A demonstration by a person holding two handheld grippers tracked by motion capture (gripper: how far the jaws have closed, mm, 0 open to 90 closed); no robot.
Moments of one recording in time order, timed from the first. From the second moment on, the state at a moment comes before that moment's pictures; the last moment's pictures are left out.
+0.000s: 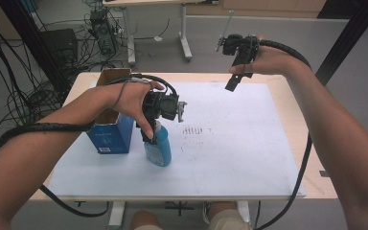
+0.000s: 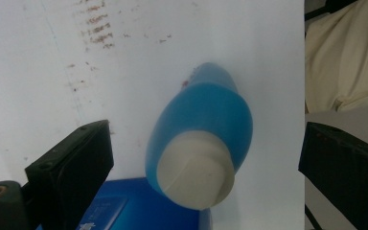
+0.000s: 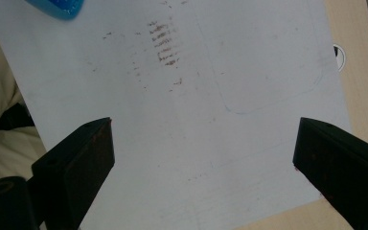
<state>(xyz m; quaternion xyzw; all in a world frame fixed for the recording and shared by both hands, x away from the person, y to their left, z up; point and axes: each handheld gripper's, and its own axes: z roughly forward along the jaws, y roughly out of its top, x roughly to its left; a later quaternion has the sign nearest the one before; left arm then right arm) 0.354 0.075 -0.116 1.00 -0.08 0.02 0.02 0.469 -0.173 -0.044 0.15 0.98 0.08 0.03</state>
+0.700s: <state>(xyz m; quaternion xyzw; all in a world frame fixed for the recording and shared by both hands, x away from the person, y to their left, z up) 0.367 0.086 -0.134 1.00 -0.07 0.00 0.04 0.471 -0.171 -0.049 0.15 0.98 0.08 0.02</state>
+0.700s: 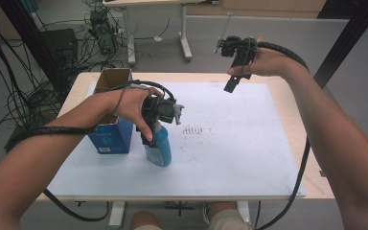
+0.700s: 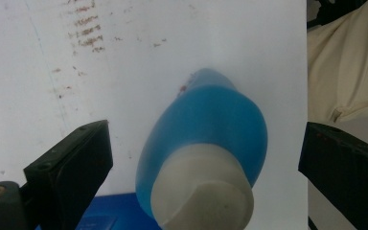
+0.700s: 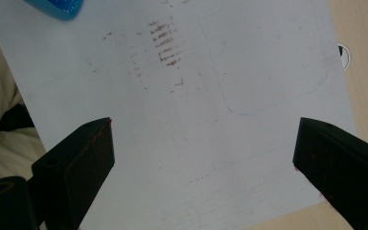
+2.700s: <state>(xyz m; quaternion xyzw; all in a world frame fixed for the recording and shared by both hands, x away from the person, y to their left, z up) 0.367 0.086 -0.159 1.00 -0.08 0.00 0.02 0.476 -0.168 -0.057 0.15 0.98 0.09 0.02</state>
